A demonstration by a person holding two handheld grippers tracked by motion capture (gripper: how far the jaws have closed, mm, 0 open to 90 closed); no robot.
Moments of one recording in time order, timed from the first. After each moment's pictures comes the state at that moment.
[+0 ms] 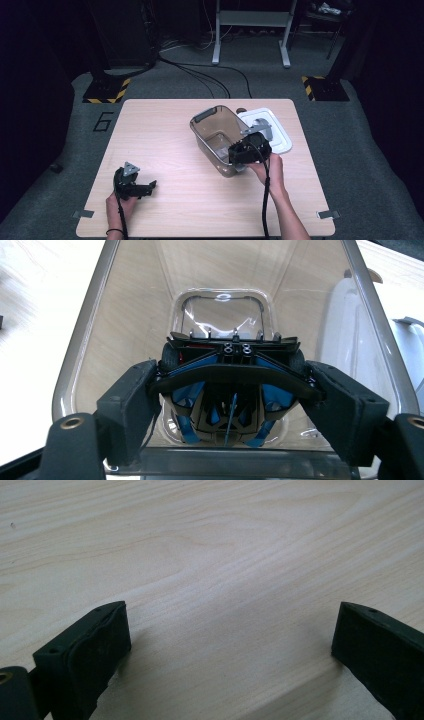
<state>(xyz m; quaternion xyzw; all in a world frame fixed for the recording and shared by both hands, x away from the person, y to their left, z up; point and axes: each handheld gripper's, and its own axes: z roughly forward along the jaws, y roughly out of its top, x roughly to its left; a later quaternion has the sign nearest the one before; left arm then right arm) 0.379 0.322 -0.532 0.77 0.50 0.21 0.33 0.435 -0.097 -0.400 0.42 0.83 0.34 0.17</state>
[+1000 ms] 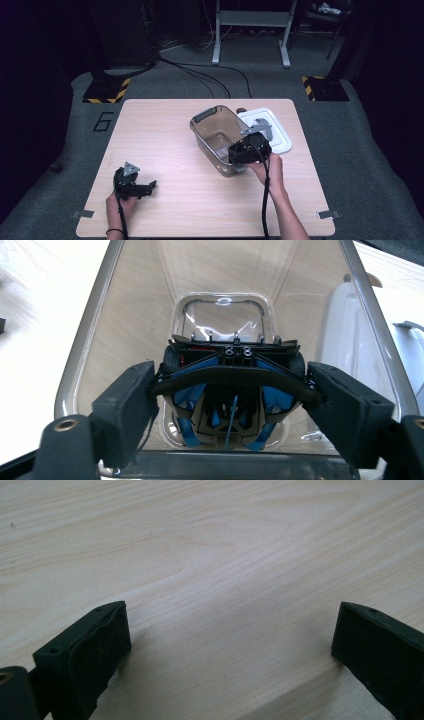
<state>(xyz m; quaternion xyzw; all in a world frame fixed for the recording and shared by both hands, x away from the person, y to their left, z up) 0.379 0.322 -0.532 0.77 0.50 0.21 0.33 0.435 -0.097 -0.400 0.41 0.82 0.34 0.17</state>
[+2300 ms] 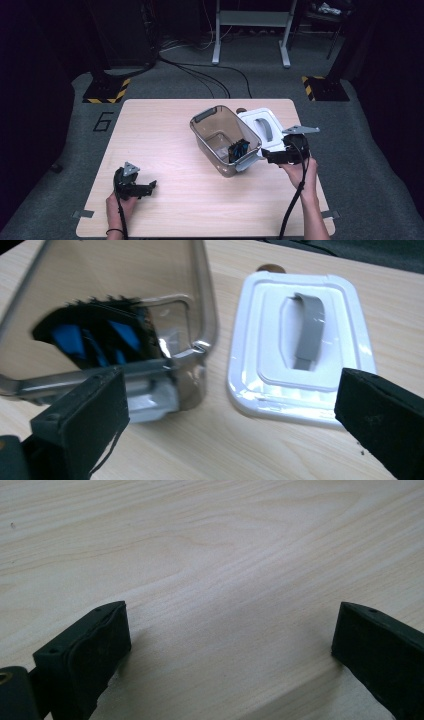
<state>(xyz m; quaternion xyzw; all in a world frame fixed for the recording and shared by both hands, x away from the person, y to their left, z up) 0.379 0.322 -0.532 0.77 0.50 0.21 0.33 0.418 -0.198 -0.390 0.48 0.77 0.38 0.20</state>
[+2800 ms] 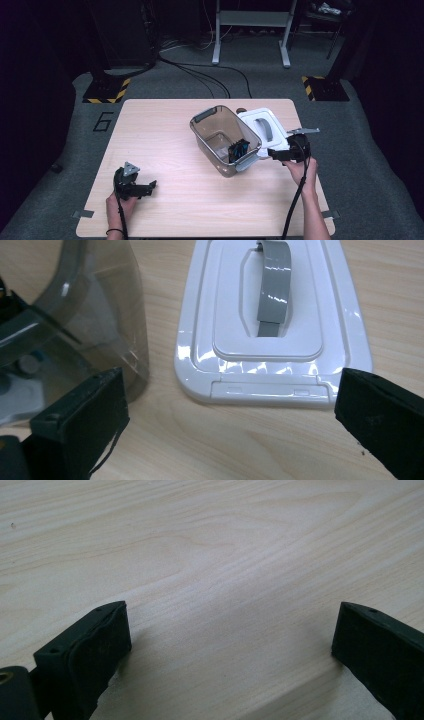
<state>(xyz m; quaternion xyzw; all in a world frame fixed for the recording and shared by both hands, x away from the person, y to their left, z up) 0.379 0.322 -0.531 0.77 0.50 0.21 0.33 0.457 -0.227 -0.443 0.54 0.75 0.35 0.17</state>
